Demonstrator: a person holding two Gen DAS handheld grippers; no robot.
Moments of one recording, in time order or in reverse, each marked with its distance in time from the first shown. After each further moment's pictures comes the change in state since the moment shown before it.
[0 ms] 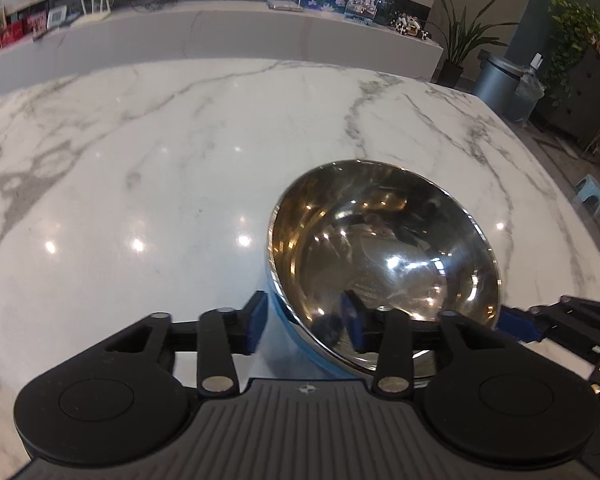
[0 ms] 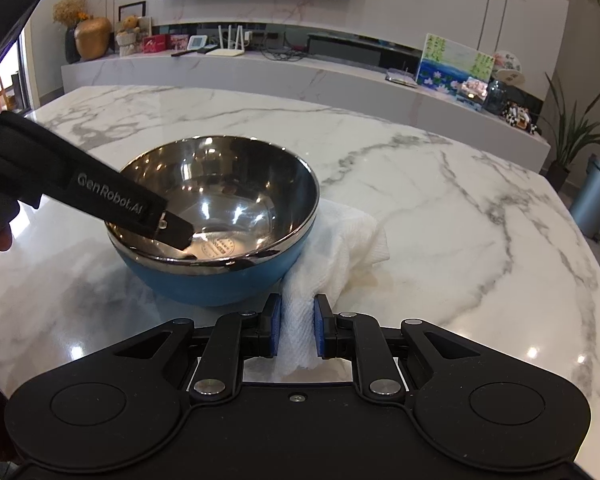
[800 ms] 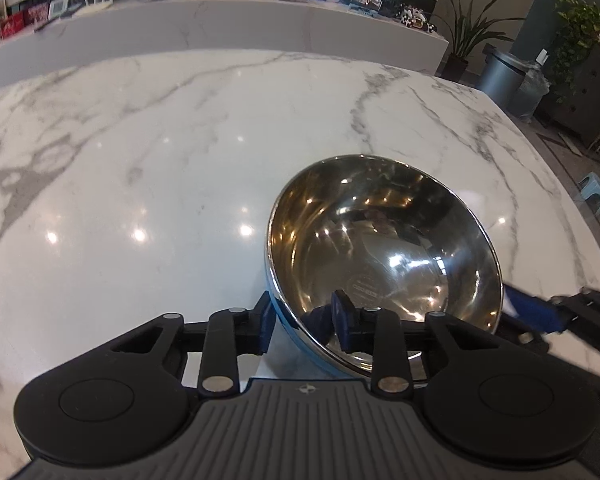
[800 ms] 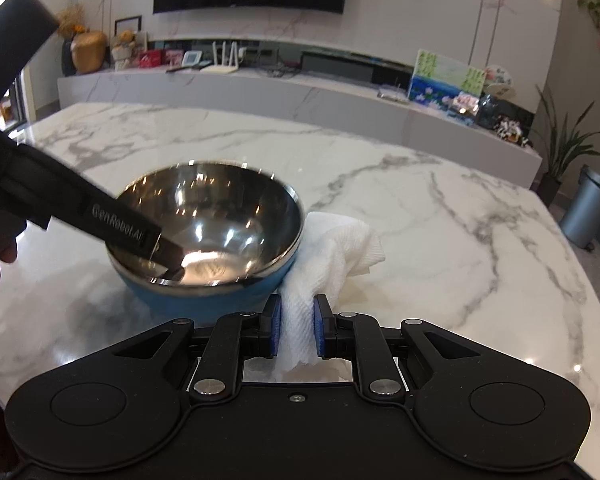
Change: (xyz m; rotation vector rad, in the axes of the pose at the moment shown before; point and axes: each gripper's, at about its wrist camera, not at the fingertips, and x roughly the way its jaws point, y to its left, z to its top) left arm 0.003 -0.005 0.007 0.054 -0.008 0.074; right arm -0.011 0.007 0.001 0.020 -0.079 -0.033
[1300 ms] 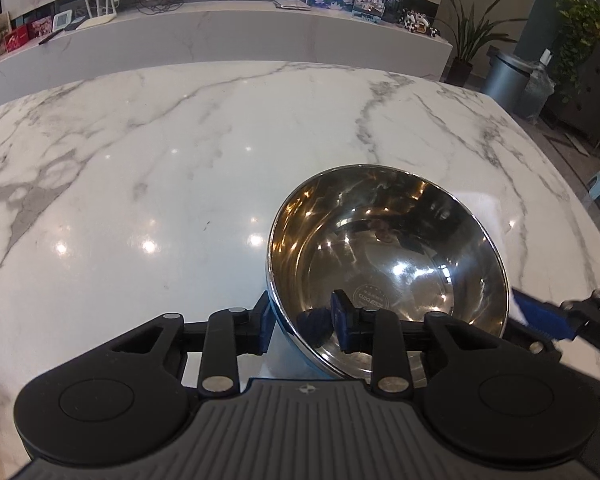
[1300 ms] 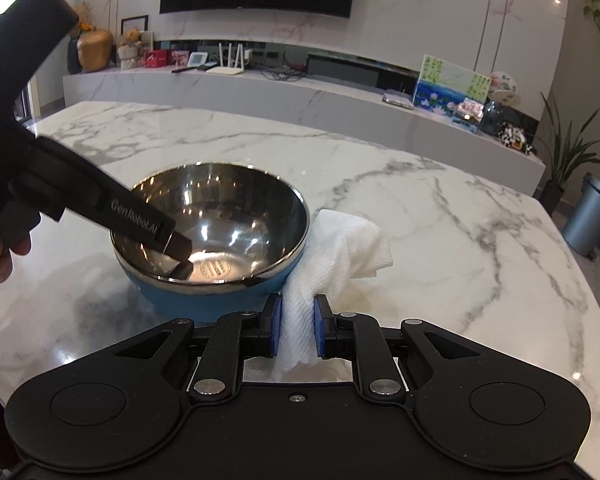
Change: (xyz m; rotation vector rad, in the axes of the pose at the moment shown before) left arm 0.001 0.002 0.000 -0.017 -0.005 0.003; right arm 0.005 0.000 0.000 -0.031 0.029 0.024
